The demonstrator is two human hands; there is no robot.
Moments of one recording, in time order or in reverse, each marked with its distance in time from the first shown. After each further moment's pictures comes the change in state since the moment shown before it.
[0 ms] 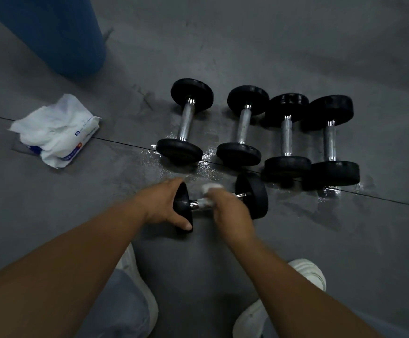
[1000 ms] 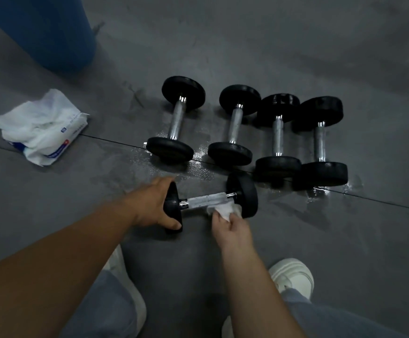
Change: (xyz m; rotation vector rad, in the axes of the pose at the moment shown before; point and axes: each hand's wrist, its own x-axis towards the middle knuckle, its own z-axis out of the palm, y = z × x) left_hand 0.001 -0.005 0.008 0.011 0.003 -0.026; right_hand -0.018 0.001 -0.010 1.725 0.453 1.110
